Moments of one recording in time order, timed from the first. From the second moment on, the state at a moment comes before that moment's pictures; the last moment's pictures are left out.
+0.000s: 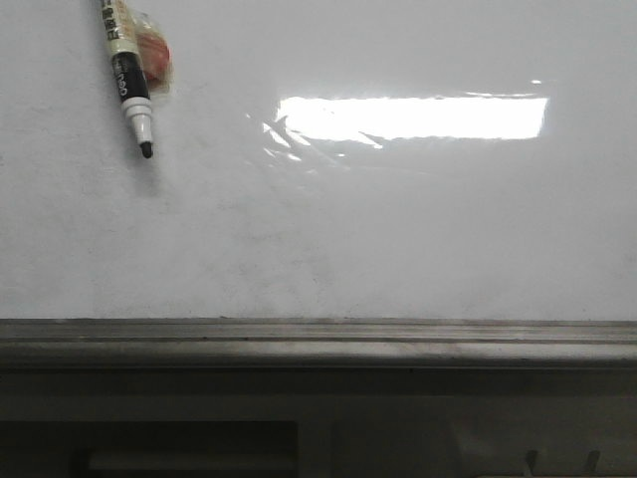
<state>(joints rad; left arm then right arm) -0.04 0.00 -0.01 -0.09 0.01 0.12 0.01 -0.01 0.01 -0.07 0.01 -0.18</state>
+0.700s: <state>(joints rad) -0.04 0.00 -0.01 -0.66 -0.01 0.12 0.01 -0.01 0.01 0.49 0.00 -0.18</state>
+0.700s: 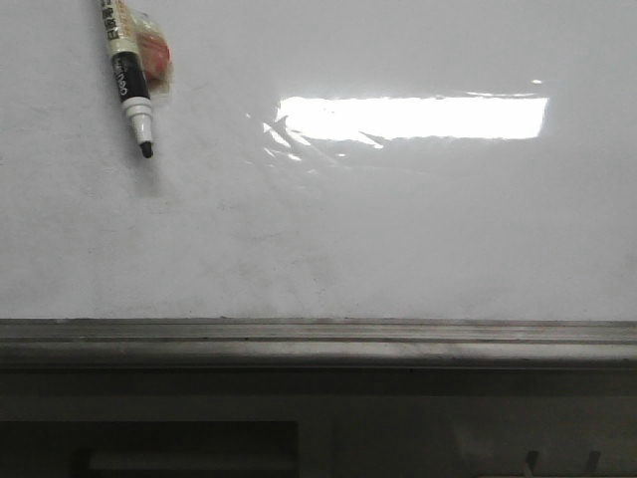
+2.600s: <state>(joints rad) -0.39 1.10 -0.65 -1.42 0.44 1.01 0.01 0.49 -0.51 0.49 0.60 -0.25</state>
